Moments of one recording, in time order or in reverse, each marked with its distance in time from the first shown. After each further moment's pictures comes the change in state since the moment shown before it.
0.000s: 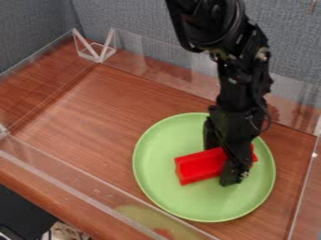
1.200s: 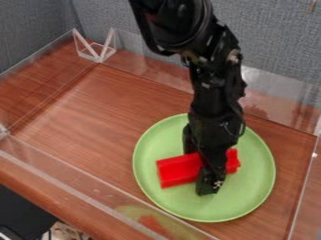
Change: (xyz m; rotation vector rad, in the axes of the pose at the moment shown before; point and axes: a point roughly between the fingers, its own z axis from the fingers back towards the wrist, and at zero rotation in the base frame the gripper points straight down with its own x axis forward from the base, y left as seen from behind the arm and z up) arm -0.032 -0.011 0.002 -0.051 0.032 -0.071
